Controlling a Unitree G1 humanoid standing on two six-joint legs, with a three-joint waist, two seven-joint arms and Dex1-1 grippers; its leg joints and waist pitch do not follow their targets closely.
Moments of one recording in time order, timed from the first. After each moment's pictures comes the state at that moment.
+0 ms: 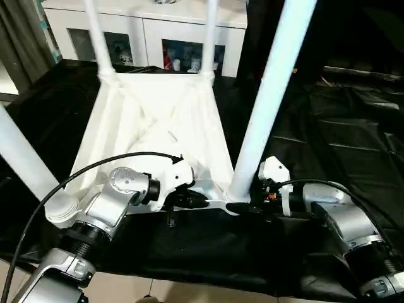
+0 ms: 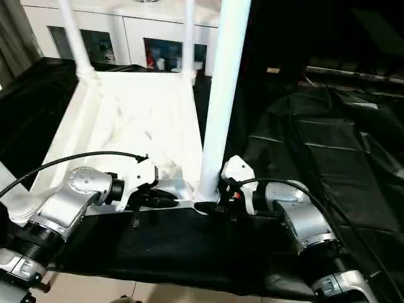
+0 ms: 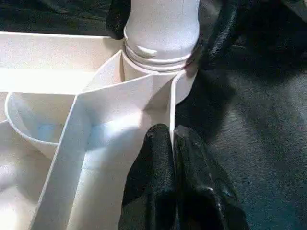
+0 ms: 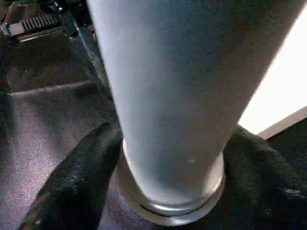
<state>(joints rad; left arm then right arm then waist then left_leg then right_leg) -0.51 0.38 -0.33 0.41 -0.03 0.16 -1.20 -0.39 -0.43 0.23 0.35 0.18 0.19 1.09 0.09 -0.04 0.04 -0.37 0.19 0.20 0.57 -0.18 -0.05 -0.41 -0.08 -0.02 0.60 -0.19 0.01</state>
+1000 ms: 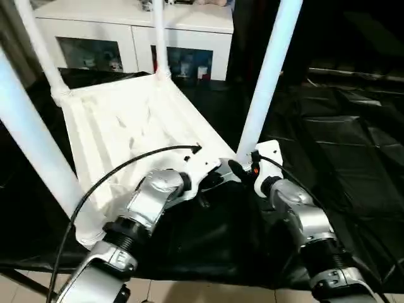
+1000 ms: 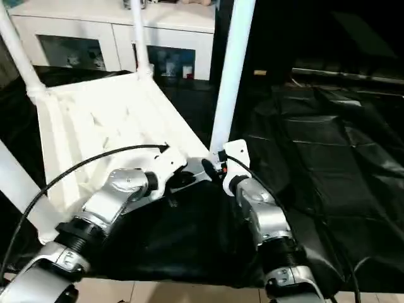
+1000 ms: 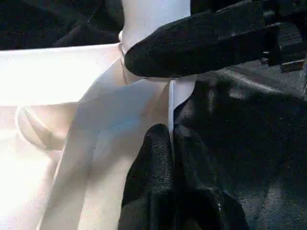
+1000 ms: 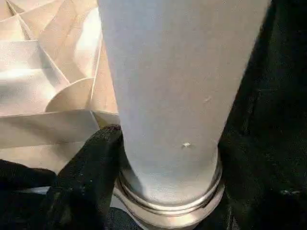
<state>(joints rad) -0.59 0.13 -0.31 0.55 0.11 0.25 -0.70 -0.44 -0.10 0.05 0.50 0.11 0.23 0.33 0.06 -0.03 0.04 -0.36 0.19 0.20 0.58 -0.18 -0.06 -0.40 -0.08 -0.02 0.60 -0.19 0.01</state>
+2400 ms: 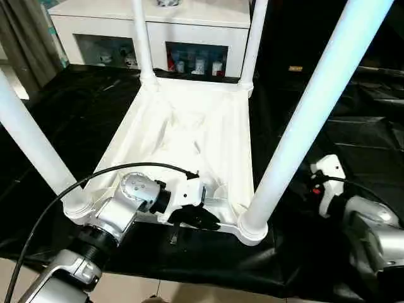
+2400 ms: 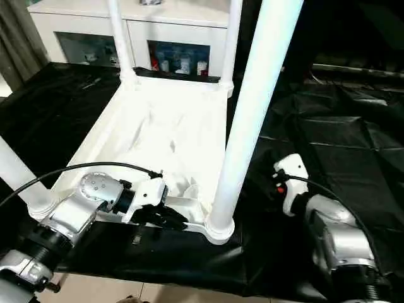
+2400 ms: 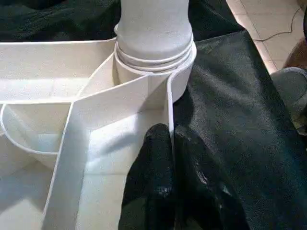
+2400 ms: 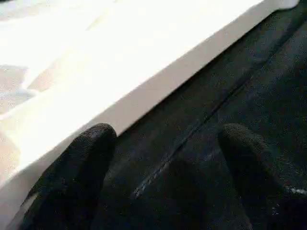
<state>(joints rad) -0.52 0.35 -0.40 0.48 -0.03 -0.05 -1.36 -0.24 -0.45 -0.05 0.33 0.27 0.22 0.79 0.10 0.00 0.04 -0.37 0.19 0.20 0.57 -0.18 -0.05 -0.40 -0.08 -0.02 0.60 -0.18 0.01</state>
